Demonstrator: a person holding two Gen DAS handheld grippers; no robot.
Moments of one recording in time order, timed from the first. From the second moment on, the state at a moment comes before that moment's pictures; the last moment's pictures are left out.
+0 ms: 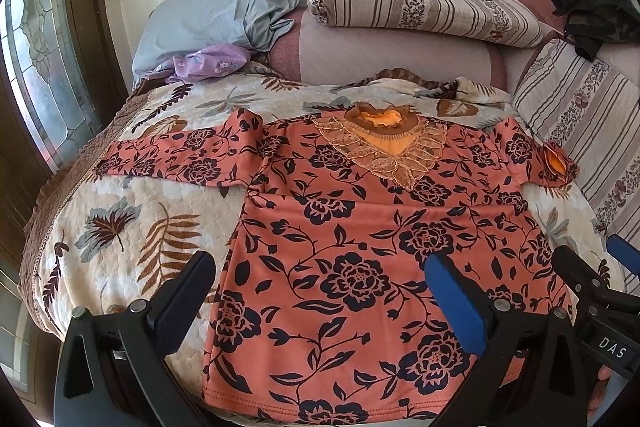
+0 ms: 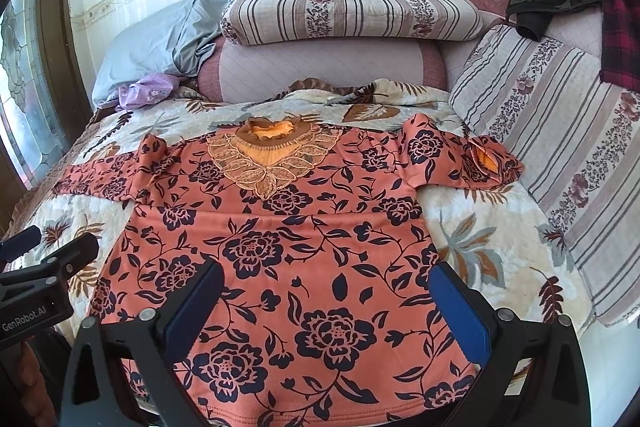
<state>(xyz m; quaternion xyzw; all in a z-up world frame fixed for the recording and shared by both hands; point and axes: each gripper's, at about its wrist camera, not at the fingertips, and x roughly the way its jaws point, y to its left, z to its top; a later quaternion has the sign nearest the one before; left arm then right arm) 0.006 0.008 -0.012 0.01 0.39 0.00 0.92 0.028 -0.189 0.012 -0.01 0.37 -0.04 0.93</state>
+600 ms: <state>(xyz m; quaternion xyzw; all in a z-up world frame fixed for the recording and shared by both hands) 0.017 0.003 -0.018 0.01 0.39 0.00 0.92 0.038 -0.191 0.004 -0.01 0.38 -0.04 0.92</state>
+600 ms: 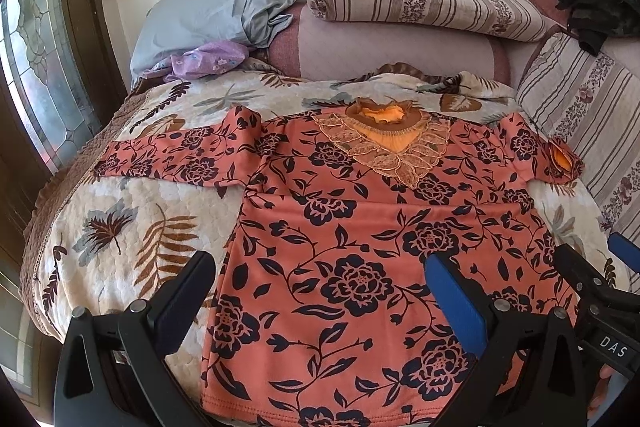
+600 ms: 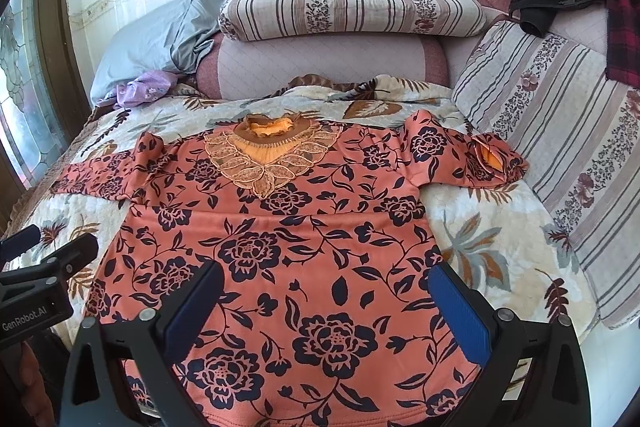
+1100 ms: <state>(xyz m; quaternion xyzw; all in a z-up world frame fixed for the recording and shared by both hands) 0.031 0.000 -0.019 0.02 0.40 0.00 0.92 0.053 -0.190 -0.003 -0.02 0.38 -0.04 0.92</state>
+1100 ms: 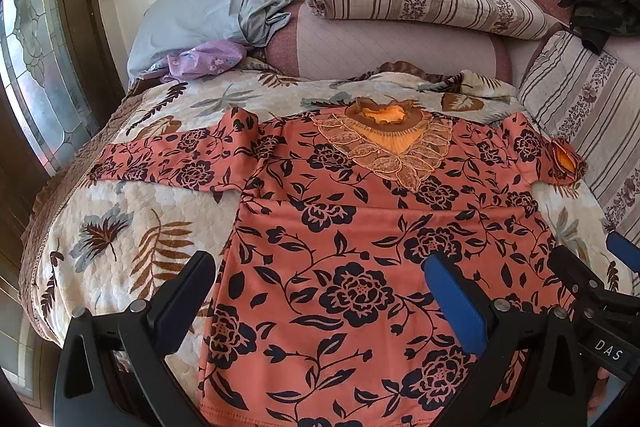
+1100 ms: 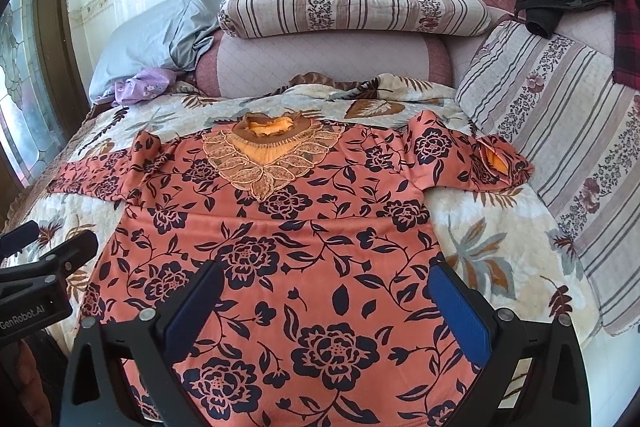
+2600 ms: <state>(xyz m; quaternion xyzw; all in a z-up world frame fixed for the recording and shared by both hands) 0.159 0.067 -0.131 -0.04 0.41 0.01 0.91 0.314 -0.506 0.018 0.29 0.37 -0.10 0.88</state>
